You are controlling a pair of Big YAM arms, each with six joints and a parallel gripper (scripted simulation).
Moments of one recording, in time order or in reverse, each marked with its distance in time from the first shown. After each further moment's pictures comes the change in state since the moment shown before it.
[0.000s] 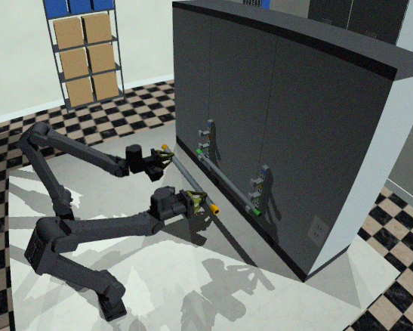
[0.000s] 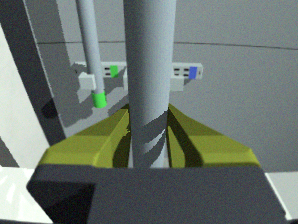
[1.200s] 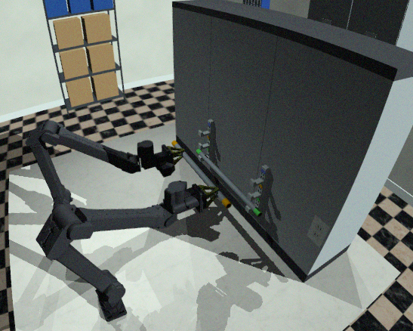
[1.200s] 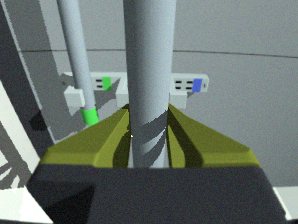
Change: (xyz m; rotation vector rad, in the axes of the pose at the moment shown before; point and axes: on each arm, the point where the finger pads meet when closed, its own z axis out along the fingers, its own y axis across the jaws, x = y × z) left arm 0.001 0.005 0.054 0.000 0.002 -0.001; right arm 0.000 -0.005 0.053 -0.006 0.004 -0.001
